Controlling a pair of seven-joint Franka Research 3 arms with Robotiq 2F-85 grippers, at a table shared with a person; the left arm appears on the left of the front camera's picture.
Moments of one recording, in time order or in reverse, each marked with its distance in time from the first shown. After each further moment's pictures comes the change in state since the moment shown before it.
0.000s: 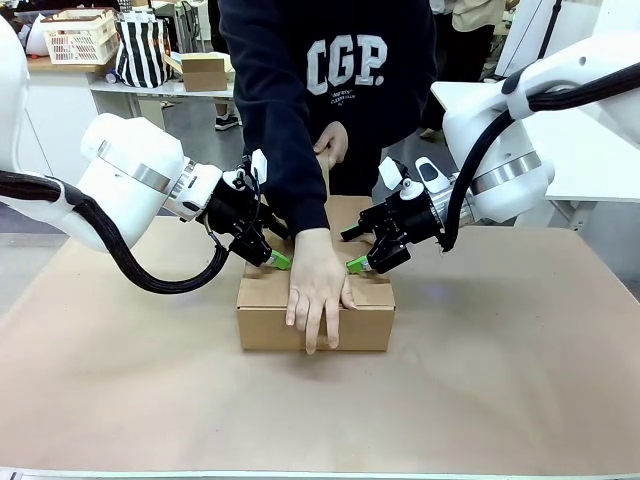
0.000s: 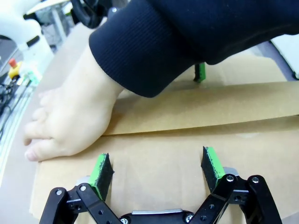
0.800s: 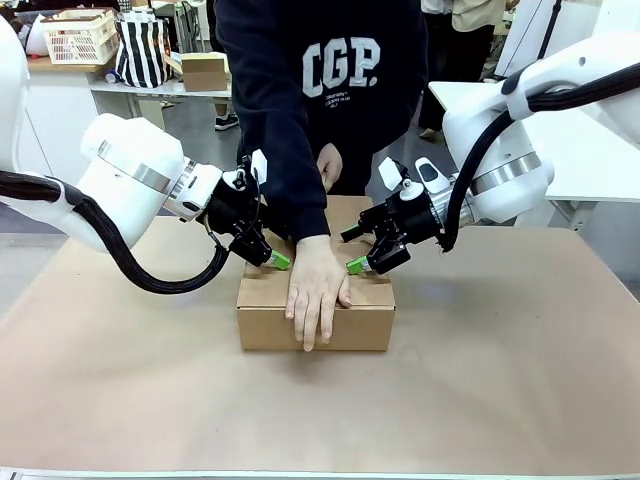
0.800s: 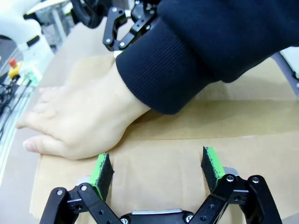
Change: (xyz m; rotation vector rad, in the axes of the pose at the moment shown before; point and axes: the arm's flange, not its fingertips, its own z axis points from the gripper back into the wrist) left arm 0.000 0.000 0.000 0.000 0.000 0.000; right arm 0.000 0.000 0.000 0.001 0.000 0.000
